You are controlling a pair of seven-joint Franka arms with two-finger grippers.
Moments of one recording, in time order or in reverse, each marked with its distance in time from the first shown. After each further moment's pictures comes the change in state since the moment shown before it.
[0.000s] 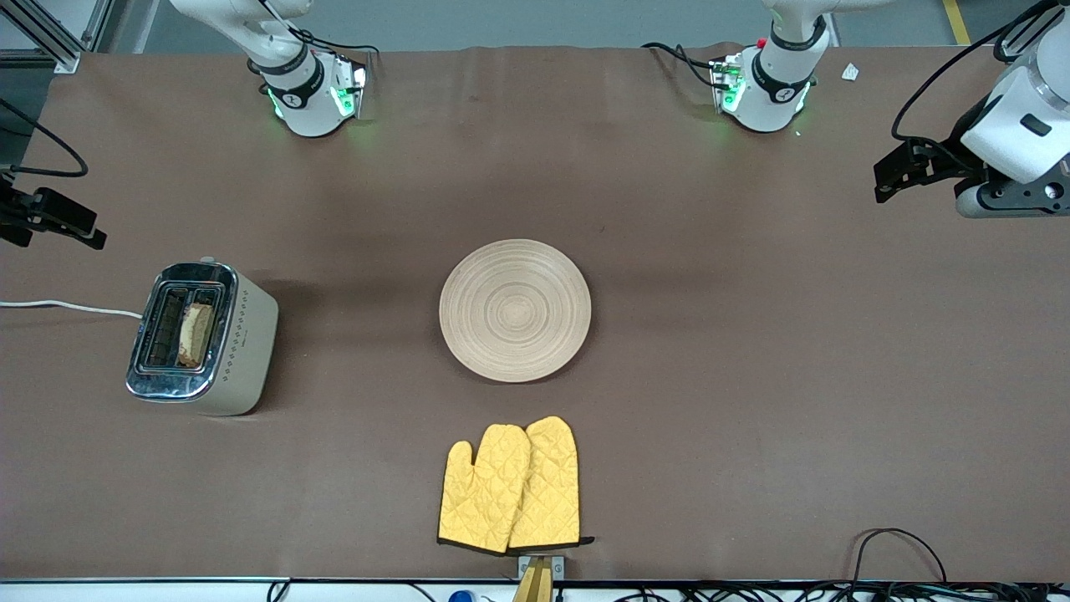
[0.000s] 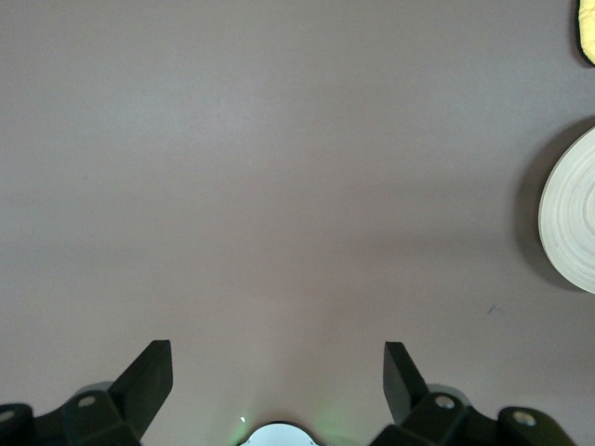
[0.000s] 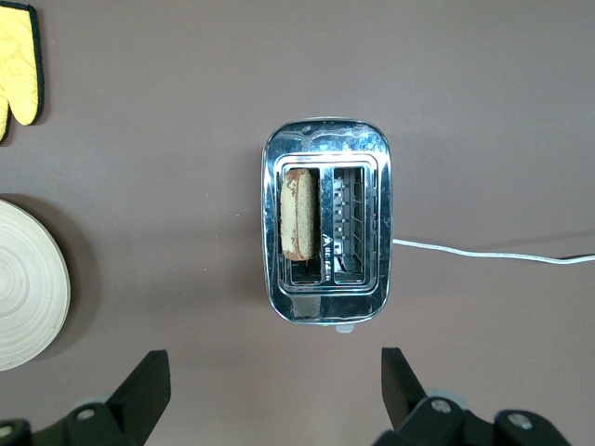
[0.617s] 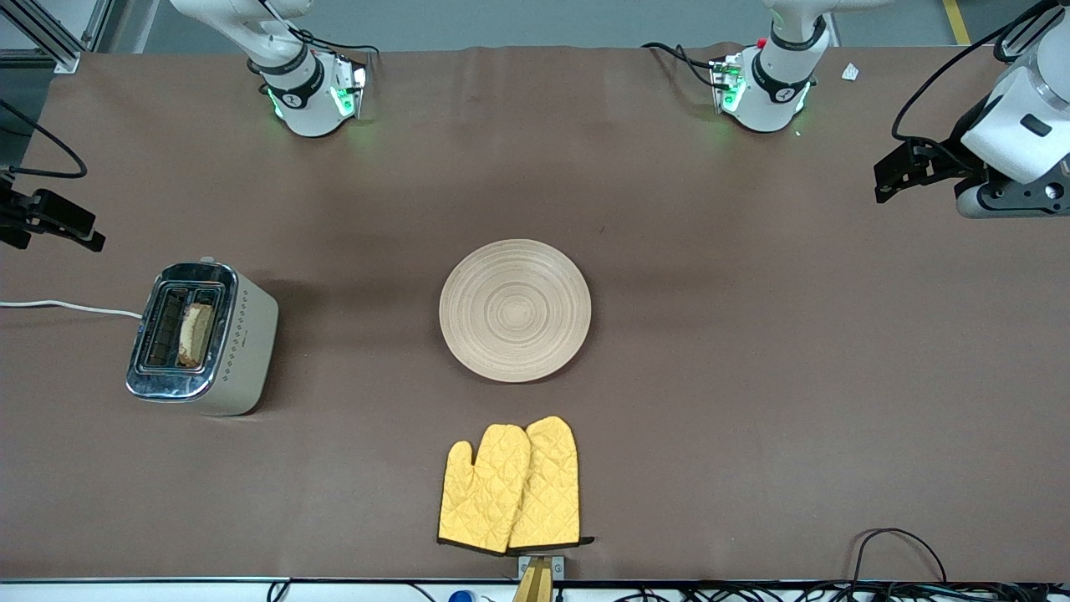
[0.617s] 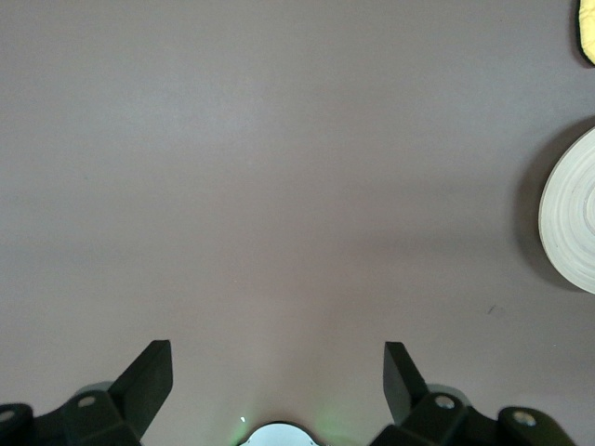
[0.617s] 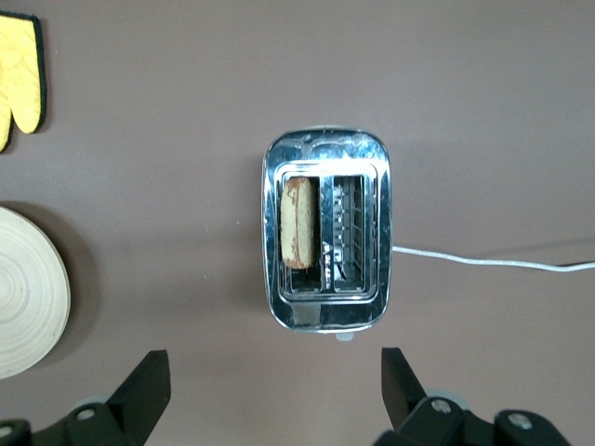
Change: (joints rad) left arm 0.000 0.001 0.000 0.000 0.000 0.000 0.000; right arm 0.000 0.004 0.000 -0.005 0.000 0.031 0.000
